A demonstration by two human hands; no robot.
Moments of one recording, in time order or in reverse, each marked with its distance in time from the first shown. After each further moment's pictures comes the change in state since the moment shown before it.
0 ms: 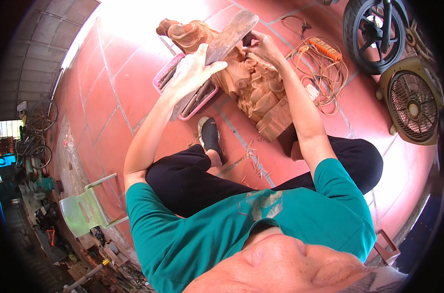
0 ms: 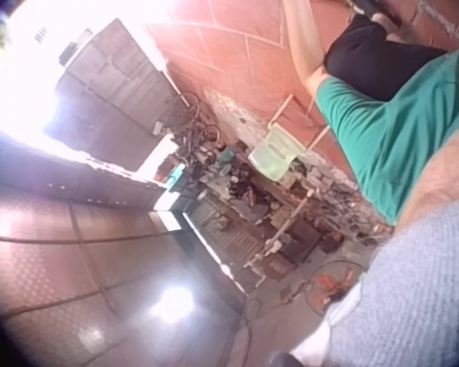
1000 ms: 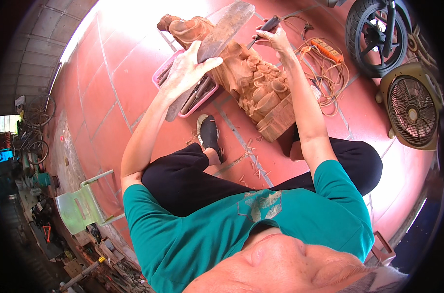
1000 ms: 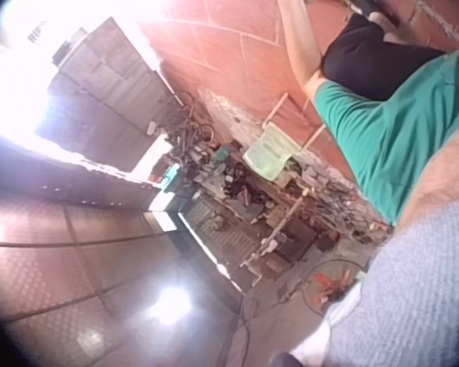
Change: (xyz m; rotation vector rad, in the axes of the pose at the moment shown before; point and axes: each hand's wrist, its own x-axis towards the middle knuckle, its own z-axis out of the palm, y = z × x) left_hand -0.010 -0.014 -0.003 -0.178 0.079 -0.055; right_hand 0.006 -0.005 -0.019 0.672 0.209 0.320
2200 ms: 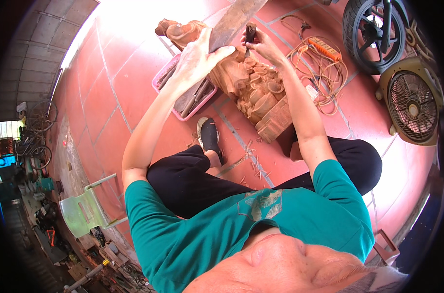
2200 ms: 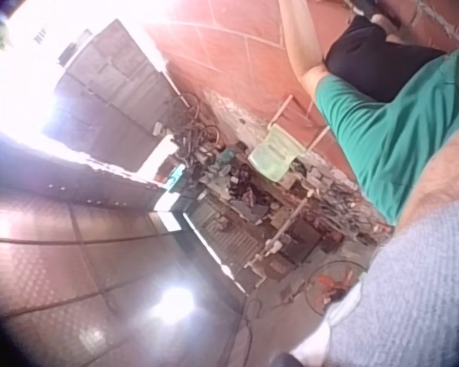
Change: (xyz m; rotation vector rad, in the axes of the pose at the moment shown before) left_hand 0.026 0.039 0.010 0.016 0.061 0.167; right_hand 0.001 0.021 0.005 -0.298 -0.238 -0.144
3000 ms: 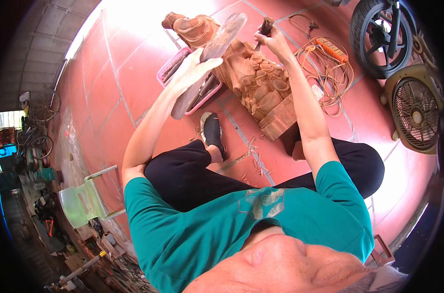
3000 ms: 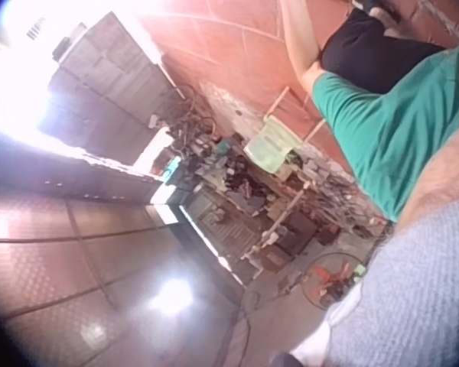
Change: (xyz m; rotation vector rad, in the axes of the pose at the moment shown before) left_hand -0.027 -0.076 0.011 -0.226 -0.150 -0.262; right_hand 0.002 0.005 -0.002 -0.108 0.215 0.041
